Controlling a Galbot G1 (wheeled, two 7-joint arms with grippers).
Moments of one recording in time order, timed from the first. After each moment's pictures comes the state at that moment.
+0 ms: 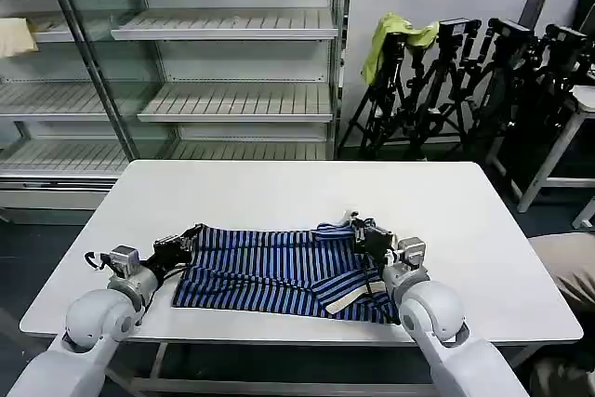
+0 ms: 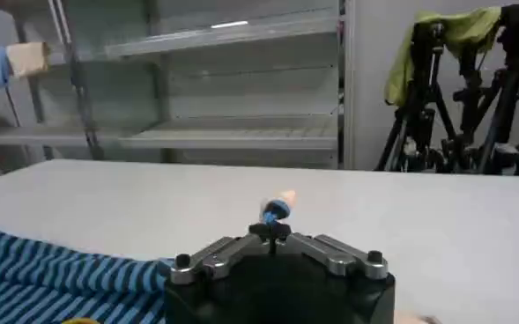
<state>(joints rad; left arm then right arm) 1.09 -0.92 -0.41 -1.81 -0.65 0.42 0.06 -0.98 1.16 0.21 1.91 0.54 -0.48 0.12</state>
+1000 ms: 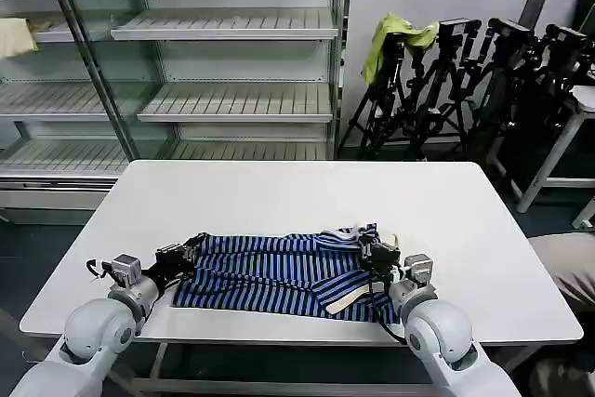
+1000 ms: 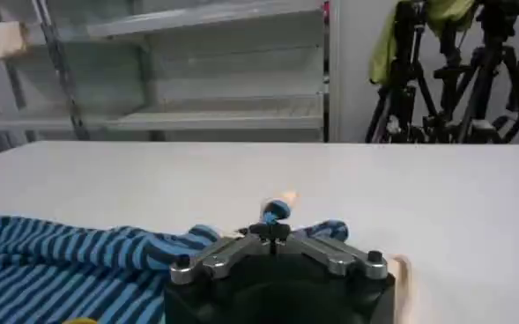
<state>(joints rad) 1.13 -0.90 -0.41 -1.83 -0.65 0.42 0.06 -1.06 1.17 0.26 1.93 0.51 -0.52 0.13</state>
